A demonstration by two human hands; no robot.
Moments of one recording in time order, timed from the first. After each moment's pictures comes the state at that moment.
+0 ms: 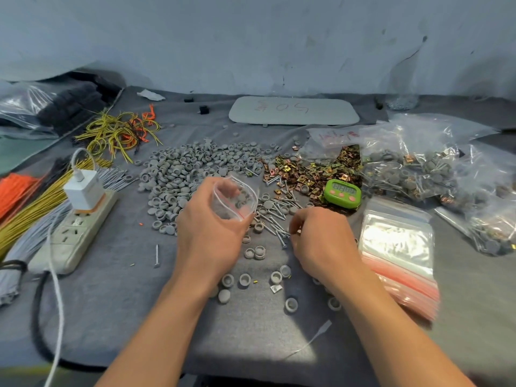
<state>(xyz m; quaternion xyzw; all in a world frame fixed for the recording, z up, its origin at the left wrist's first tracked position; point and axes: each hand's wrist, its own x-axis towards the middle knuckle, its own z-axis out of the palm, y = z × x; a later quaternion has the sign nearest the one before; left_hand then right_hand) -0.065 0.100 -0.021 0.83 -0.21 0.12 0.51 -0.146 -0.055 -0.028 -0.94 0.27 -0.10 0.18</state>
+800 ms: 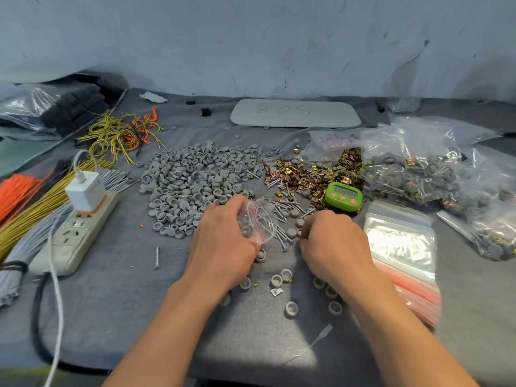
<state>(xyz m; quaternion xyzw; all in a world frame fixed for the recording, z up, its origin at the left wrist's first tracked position) -0.068 0.094 -0.029 0.90 -0.26 0.03 0.35 -0.152 -0.063 -0.025 -0.94 0.31 -0.05 0.12</state>
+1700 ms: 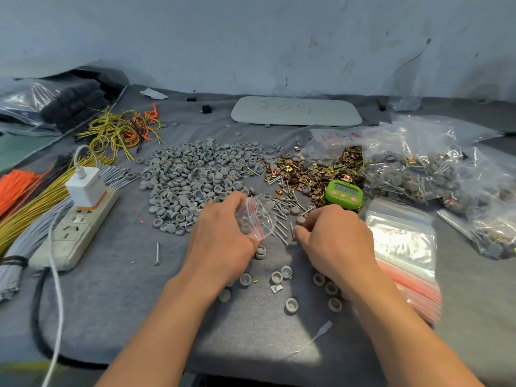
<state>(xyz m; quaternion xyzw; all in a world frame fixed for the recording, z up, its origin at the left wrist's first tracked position) -0.060 0.097 -0.036 0.90 -0.27 0.05 0.35 -0.151 -0.067 -0.031 -0.92 0.34 -0.11 0.15</state>
